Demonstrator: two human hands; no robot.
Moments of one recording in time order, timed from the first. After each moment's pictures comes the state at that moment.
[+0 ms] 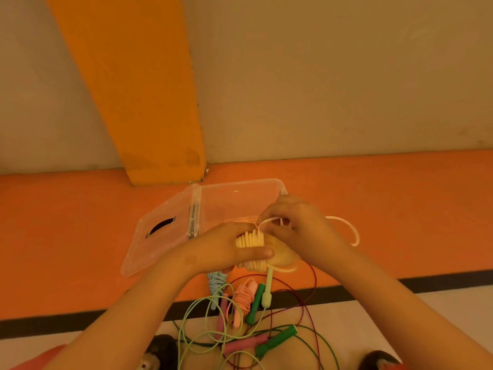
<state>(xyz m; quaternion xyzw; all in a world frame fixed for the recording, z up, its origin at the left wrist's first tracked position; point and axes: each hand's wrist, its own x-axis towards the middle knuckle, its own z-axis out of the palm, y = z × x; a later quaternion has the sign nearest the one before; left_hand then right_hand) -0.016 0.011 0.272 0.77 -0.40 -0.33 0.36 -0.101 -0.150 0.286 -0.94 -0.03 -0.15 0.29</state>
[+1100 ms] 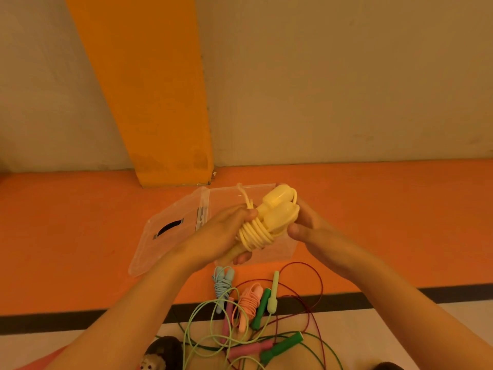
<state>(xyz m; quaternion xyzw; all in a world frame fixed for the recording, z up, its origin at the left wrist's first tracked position) -0.017 0.024 0.294 0.69 -0.33 -0.33 0.55 -0.108 -0.152 0.282 -0.75 -0.02 -0.01 0.66</state>
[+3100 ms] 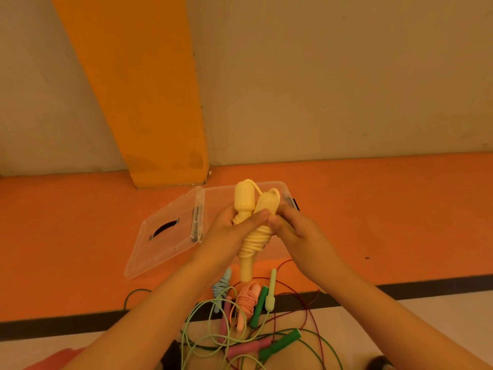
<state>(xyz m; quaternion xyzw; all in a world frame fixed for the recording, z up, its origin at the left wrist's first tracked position) -0.033 -0.001 0.274 0.63 -0.18 -0.27 0.71 -0.108 -0.130 0.269 -0.84 0.05 -0.16 0.52</state>
